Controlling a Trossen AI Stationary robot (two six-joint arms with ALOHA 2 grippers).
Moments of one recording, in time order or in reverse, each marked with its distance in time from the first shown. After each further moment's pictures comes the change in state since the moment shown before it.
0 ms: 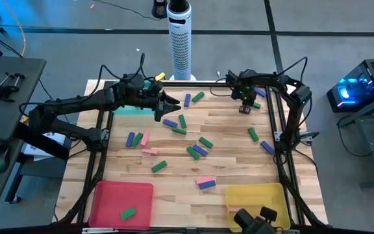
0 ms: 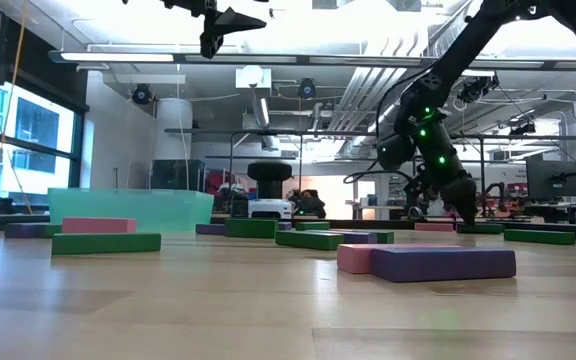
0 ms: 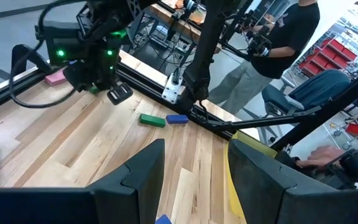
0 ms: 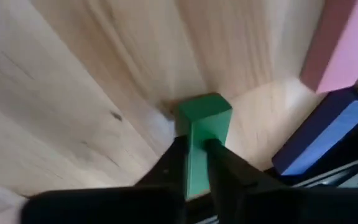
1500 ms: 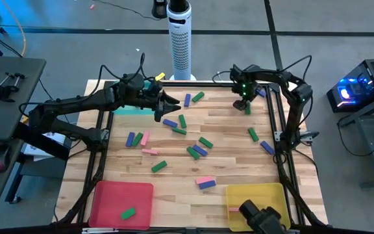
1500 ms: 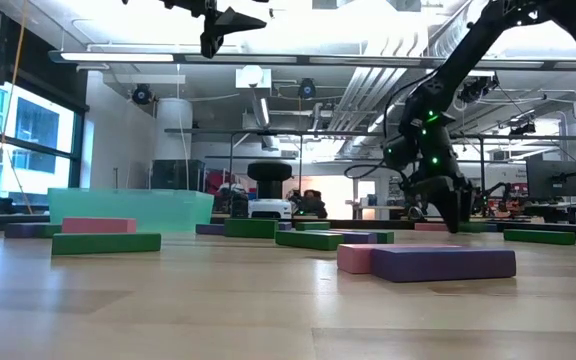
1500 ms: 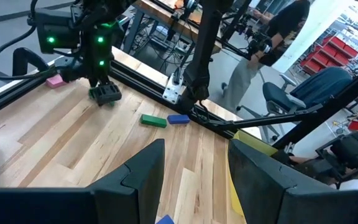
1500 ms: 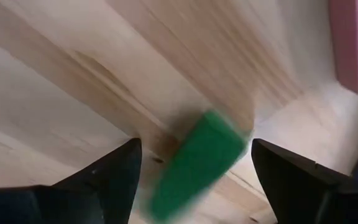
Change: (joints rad) left arm 0.000 0.000 0.000 0.000 -0.001 0.018; right arm -0.092 0.020 0.034 0.022 -0.263 0.225
